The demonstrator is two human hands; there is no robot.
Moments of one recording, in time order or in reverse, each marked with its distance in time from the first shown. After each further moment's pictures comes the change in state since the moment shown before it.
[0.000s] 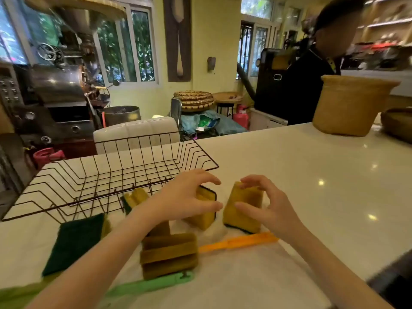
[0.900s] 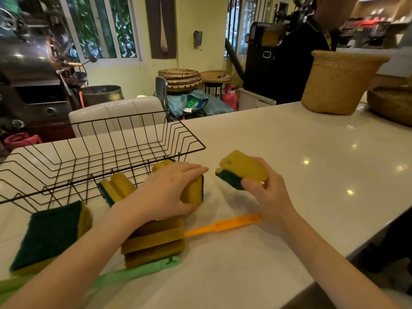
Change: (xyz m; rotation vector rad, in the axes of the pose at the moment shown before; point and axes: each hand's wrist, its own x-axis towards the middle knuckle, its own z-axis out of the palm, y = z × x) left_hand -0.001 -0.014 0.019 0.358 -0.051 0.052; right_hand -0.006 0.008 0.000 0.227 0.129 0.131
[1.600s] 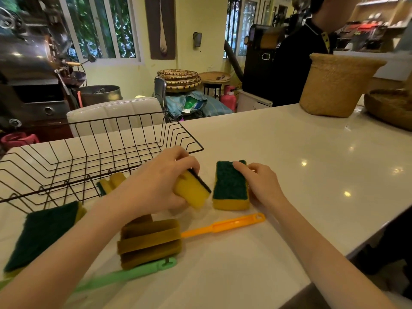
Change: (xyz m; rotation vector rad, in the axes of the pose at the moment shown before) left_hand -0.007 0.000 -0.020 -0.082 0.110 0.014; right_hand 0.036 0.017 0.005 -0.064 0.118 0.433
